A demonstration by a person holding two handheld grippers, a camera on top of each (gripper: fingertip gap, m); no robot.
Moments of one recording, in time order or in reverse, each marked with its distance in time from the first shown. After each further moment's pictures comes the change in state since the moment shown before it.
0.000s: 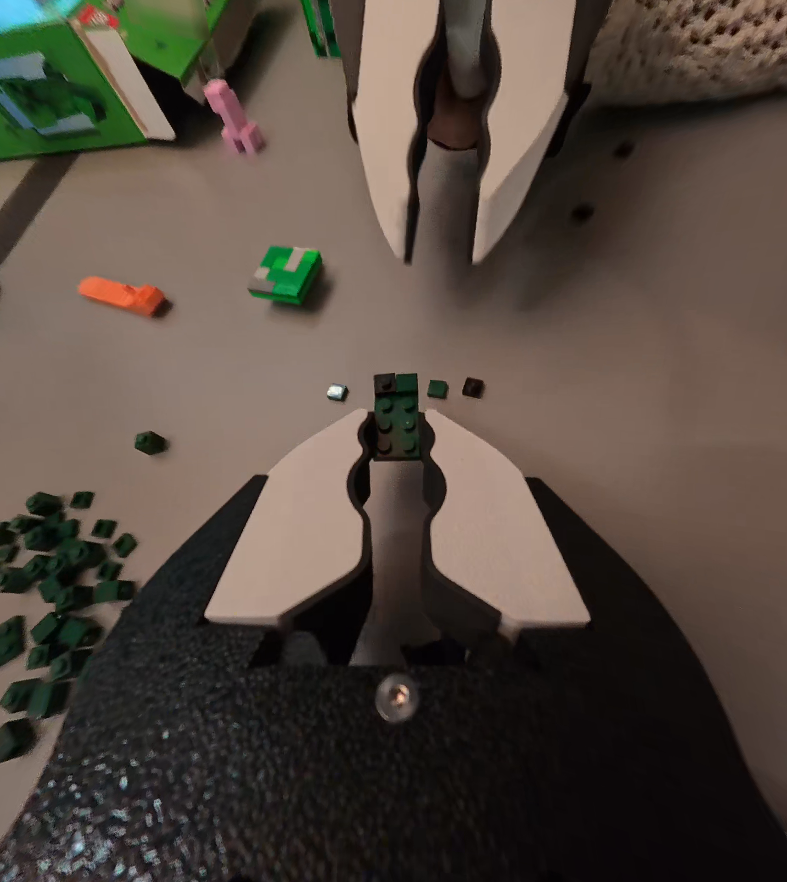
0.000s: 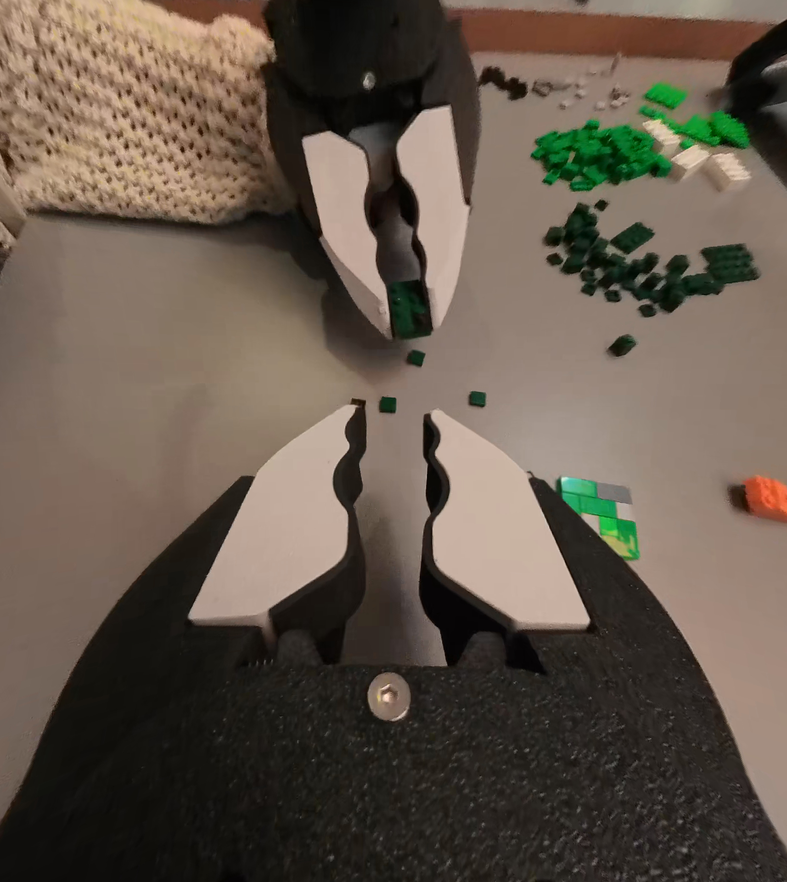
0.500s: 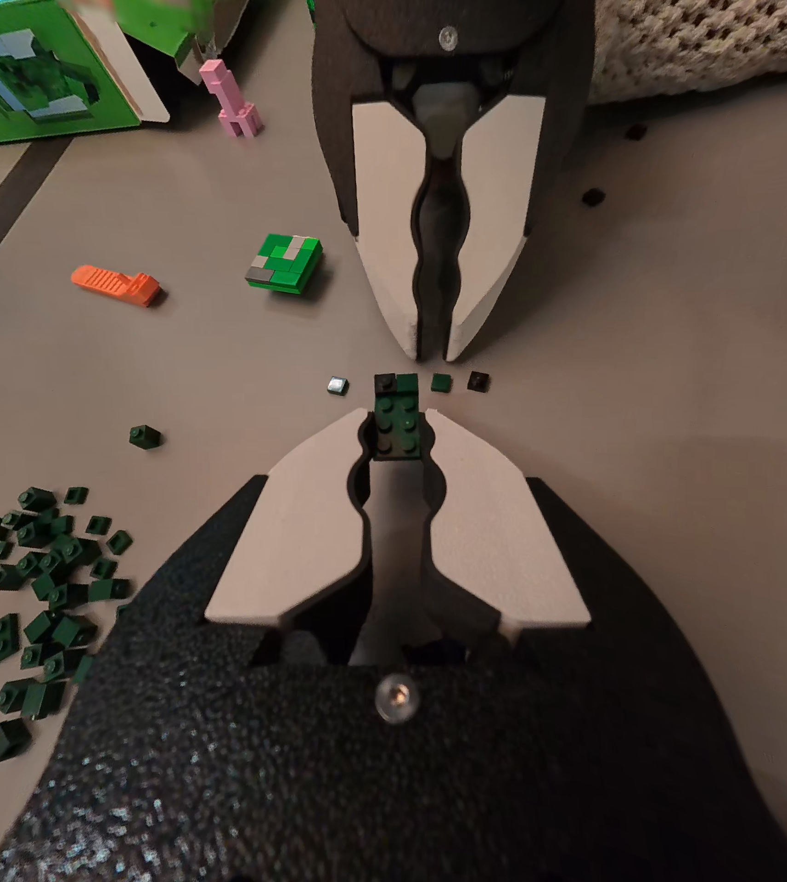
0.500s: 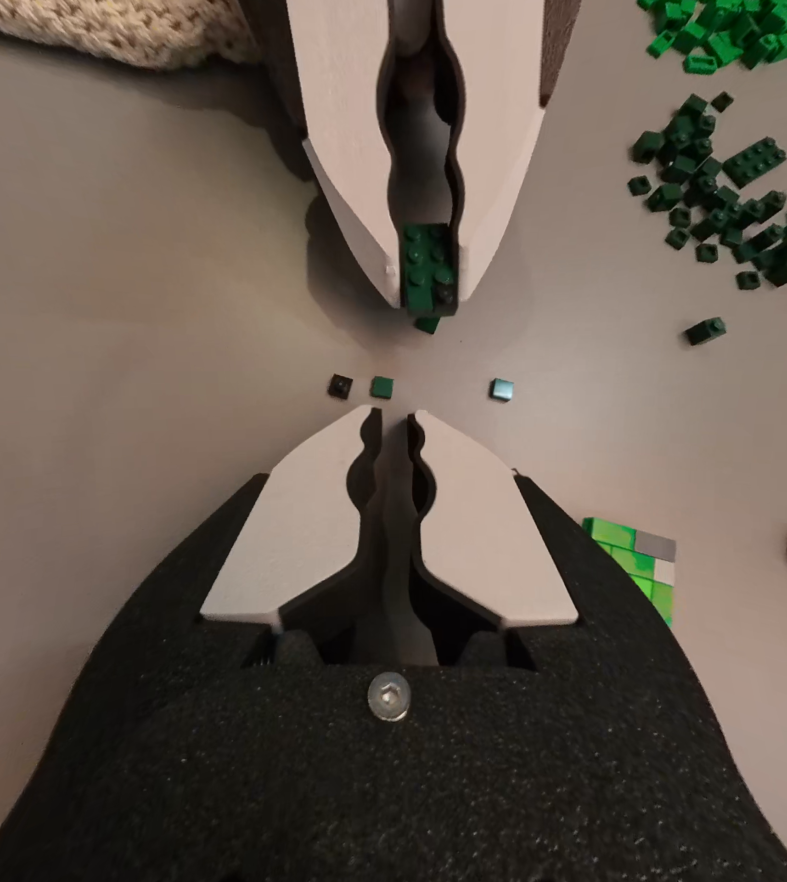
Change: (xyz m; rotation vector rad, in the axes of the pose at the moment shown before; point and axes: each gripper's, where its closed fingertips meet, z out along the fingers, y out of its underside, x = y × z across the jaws) left arm -0.001 0.004 0.003 -0.020 -0.008 0.001; right arm 0.003 0.027 0.037 -0.233 -0.051 -0.091
